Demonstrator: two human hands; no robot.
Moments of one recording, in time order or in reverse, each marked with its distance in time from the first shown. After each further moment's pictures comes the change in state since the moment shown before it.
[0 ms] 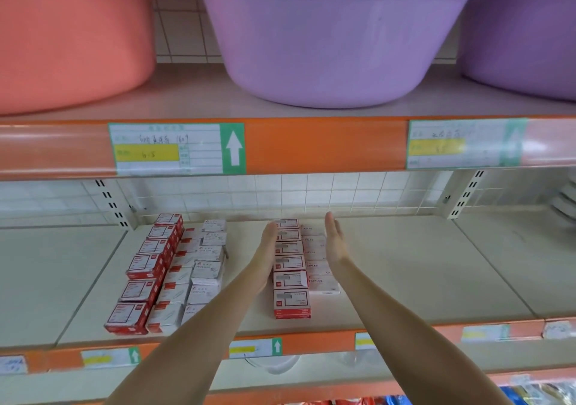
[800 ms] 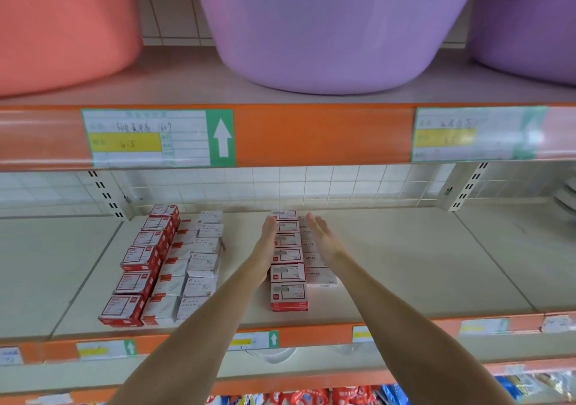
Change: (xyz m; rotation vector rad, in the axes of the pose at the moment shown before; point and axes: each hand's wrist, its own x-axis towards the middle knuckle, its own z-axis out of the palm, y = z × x) left_hand 0.012 -0.009 0.003 0.005 0.028 -0.039; right_hand 0.005 0.010 0.006 -0.246 -0.169 -0.010
